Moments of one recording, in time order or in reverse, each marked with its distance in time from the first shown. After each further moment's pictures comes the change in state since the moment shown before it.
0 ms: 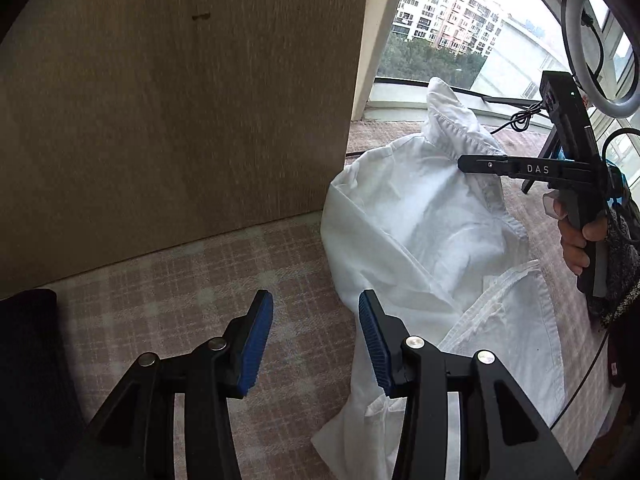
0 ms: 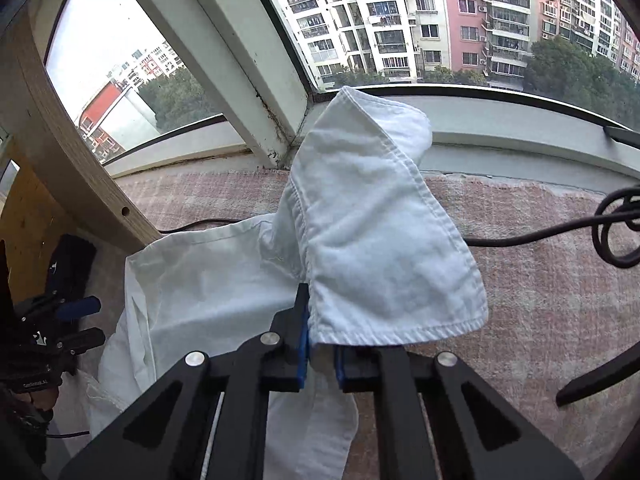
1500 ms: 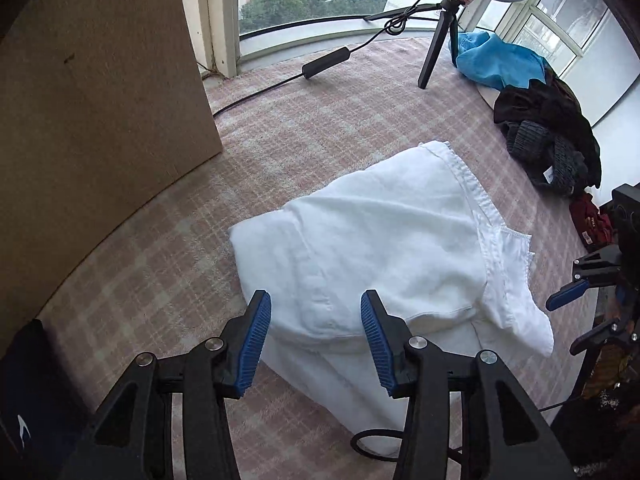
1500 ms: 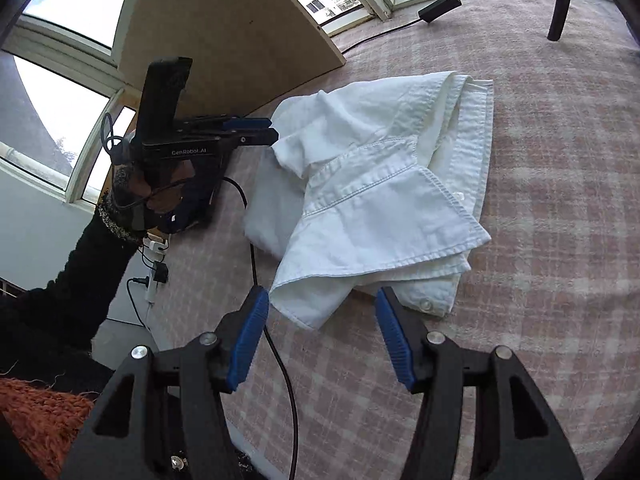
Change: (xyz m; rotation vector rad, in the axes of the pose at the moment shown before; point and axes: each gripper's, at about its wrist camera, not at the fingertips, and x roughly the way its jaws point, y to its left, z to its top) left arm -0.023 -0.046 -0.029 0.332 0.174 -0.149; right arm -0.149 0.110 -0.285 0.112 0.152 0.326
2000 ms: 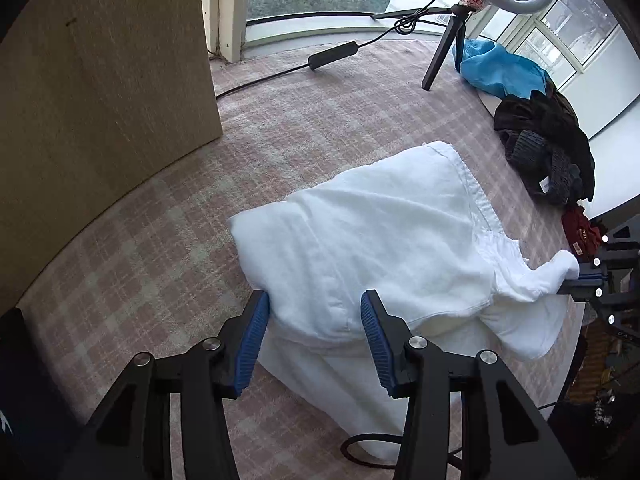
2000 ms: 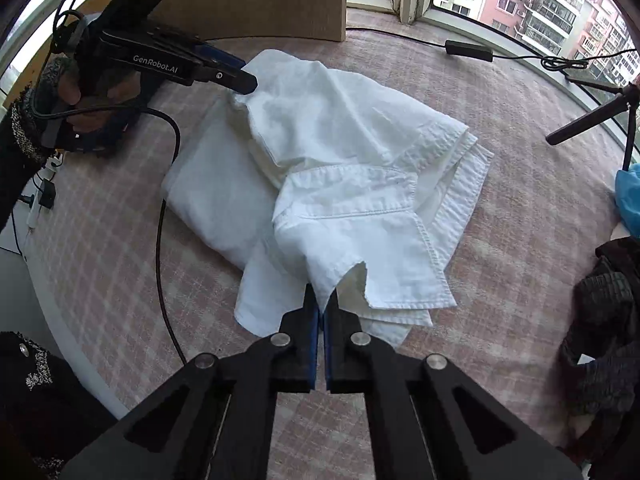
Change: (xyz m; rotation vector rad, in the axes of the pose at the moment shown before) left arm 0.013 0.003 -0.006 -0.045 0.017 -0.106; right arm 0.027 0.081 0.047 -0.345 0.114 -0.586
